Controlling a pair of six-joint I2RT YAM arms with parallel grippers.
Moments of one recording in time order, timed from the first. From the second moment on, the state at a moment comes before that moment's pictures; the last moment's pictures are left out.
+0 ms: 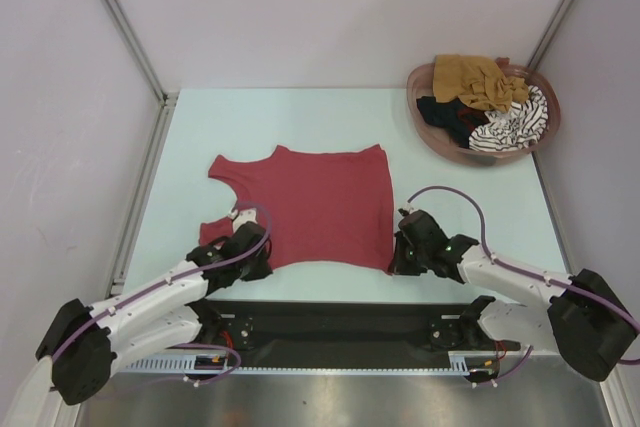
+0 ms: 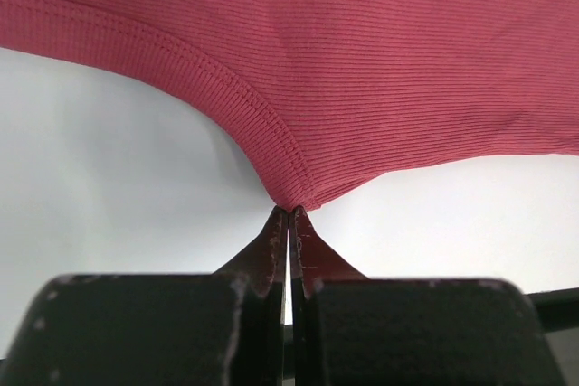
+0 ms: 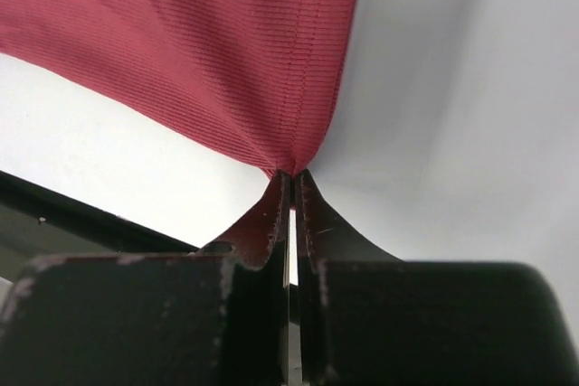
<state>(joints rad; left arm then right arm) -0.73 0.89 0.39 -0.52 -0.22 -0.83 0.72 1.13 0.44 -0.32 -0.03 0.71</state>
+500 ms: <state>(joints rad) -0.69 0.95 0.46 -0.54 -0.20 -0.80 0.70 1.07 0.56 -0.46 -0.03 0.69</state>
